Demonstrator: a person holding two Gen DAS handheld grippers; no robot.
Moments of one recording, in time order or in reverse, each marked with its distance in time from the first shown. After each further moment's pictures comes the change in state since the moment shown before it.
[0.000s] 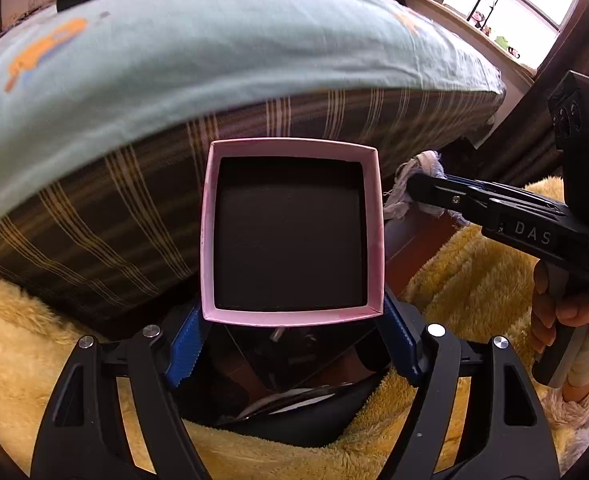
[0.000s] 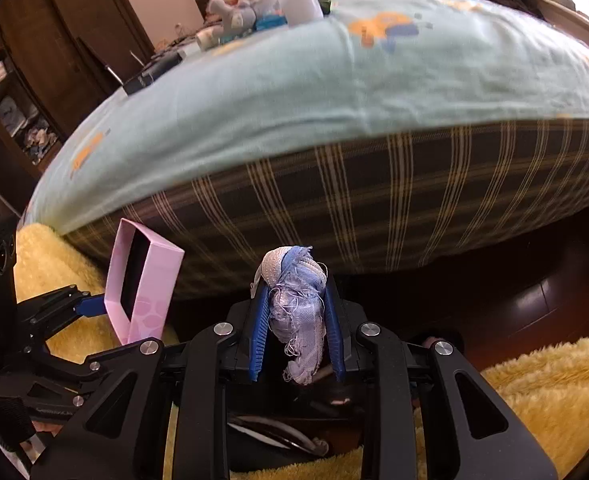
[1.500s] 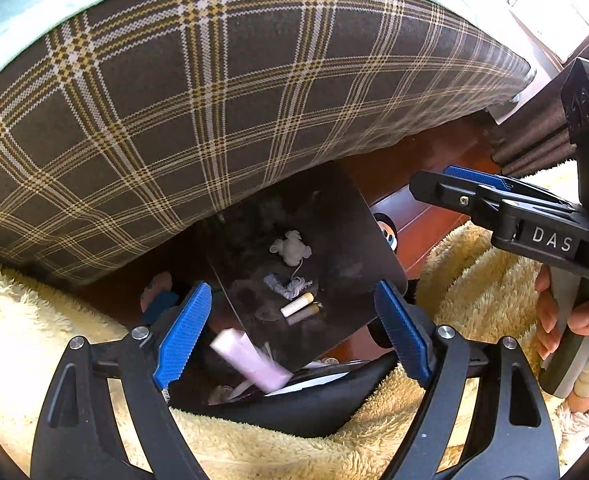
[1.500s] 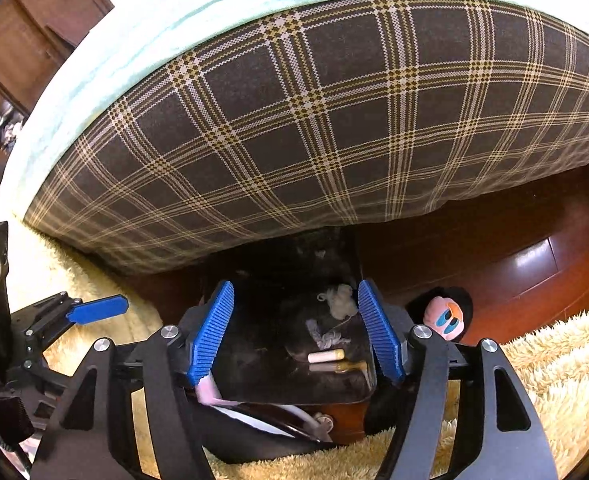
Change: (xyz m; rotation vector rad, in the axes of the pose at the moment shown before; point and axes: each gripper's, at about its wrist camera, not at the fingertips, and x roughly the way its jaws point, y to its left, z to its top) left arm 0.053 0.010 -0.018 -0.059 0.149 0.035; right arm 0.037 -0.038 -0.005 0.069 0.135 -0.030
